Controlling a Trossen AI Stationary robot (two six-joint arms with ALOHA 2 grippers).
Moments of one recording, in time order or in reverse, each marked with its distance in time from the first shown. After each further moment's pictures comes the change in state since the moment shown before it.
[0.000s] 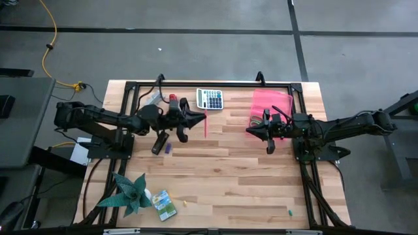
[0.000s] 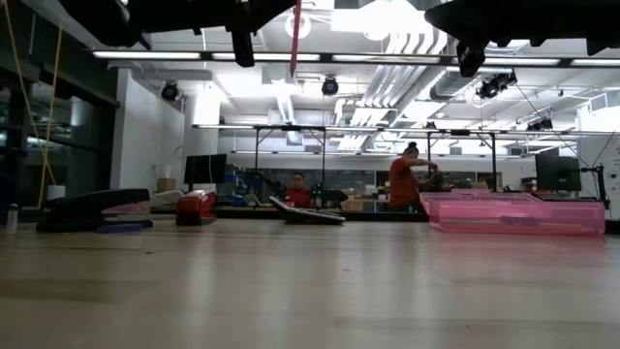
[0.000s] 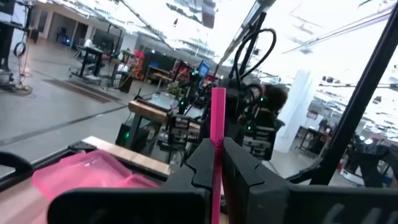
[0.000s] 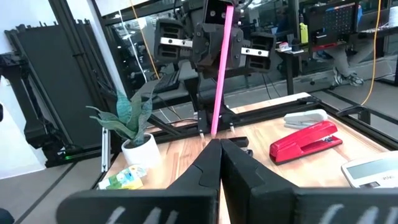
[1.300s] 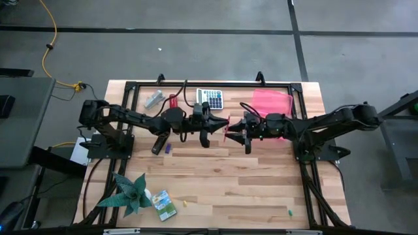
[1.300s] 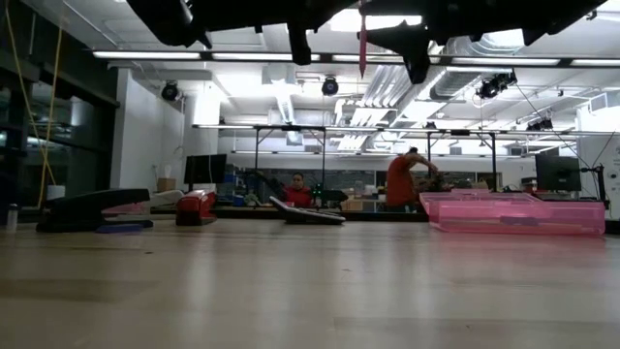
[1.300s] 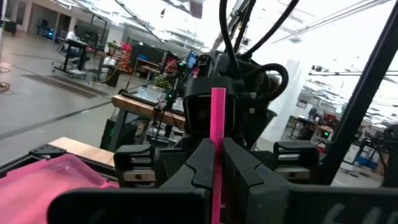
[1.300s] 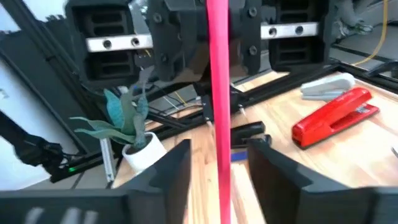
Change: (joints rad) left arm -0.046 0.325 0.292 0.015 0.014 0.025; right arm 0.000 0.432 0.249 0.068 -0.009 0.174
